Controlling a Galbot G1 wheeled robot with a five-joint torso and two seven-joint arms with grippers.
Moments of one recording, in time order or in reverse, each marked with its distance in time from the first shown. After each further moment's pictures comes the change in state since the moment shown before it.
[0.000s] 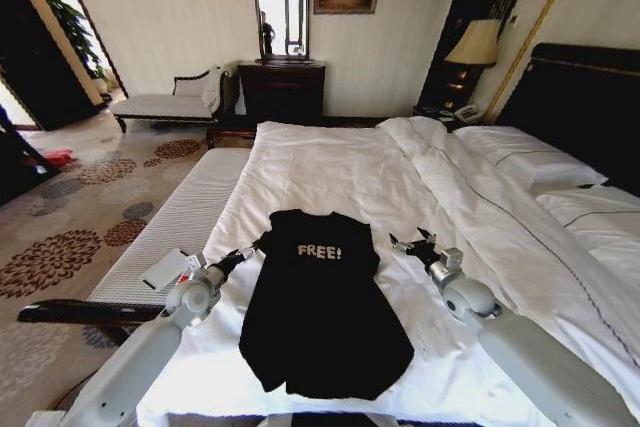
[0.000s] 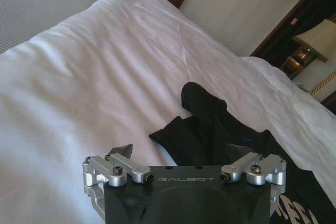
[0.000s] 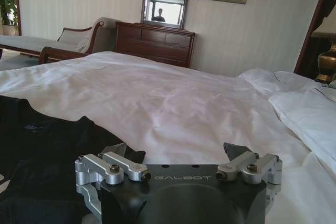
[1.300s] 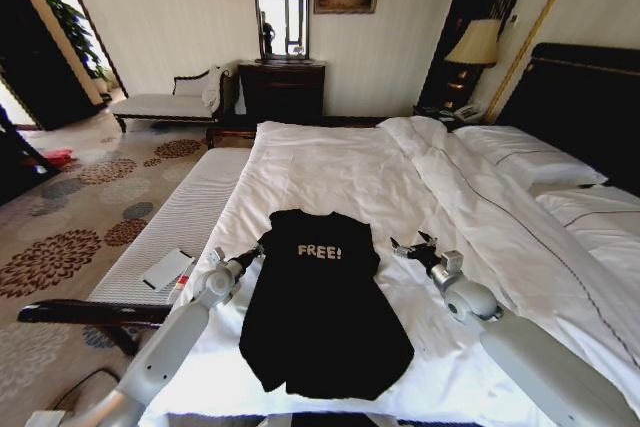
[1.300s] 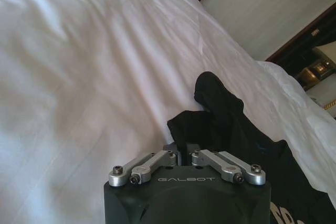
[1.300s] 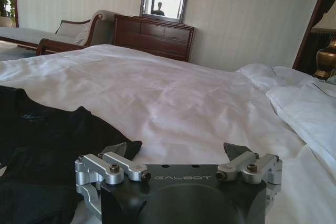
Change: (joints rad) left arm -0.112 -0.132 0.039 0.169 -0.030 0.002 -0.038; right arm -0.013 -0.015 -0.006 -0.004 0.000 -0.002 0.007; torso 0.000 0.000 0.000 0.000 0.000
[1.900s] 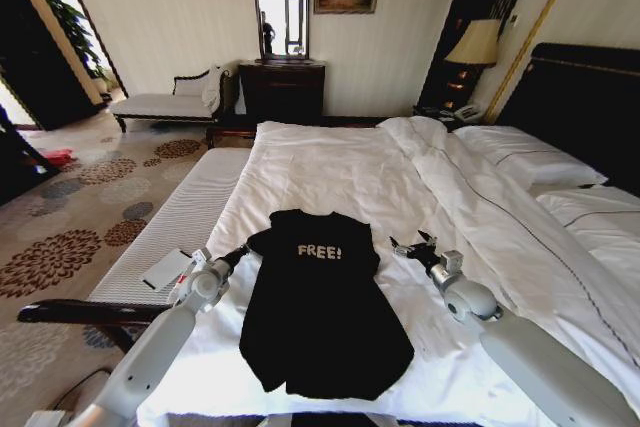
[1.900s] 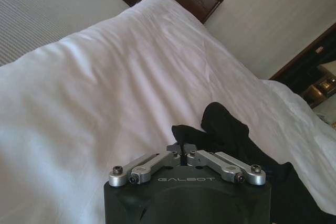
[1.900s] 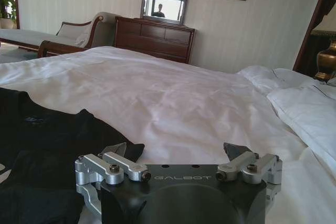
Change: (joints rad) left arm 0.073 0.054 -0.078 -0.098 0.001 -0.035 -0.026; right arm -0.002 0.003 -0.001 0.015 -0.003 -0.004 0.009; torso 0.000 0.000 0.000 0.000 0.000
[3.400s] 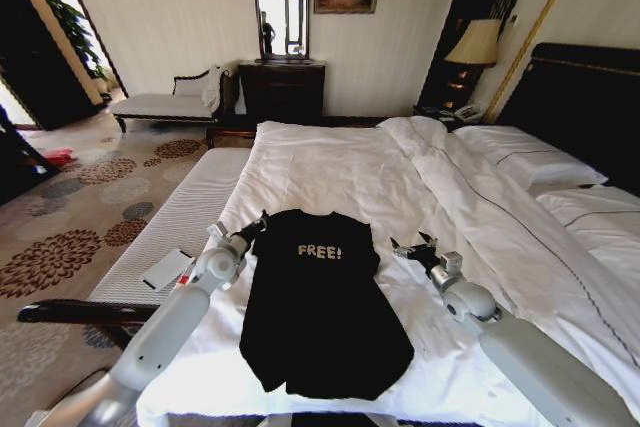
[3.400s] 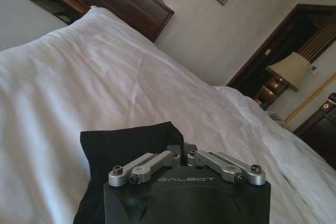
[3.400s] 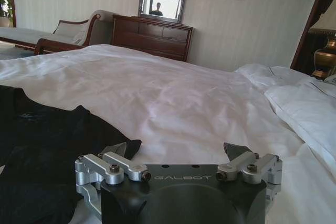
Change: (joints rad) left arm -0.230 -0.027 0.213 -0.081 0.002 -0.029 -0.114; right arm -0.003 0.015 0.006 -0.018 -0.015 0.004 -0.004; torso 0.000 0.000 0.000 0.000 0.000
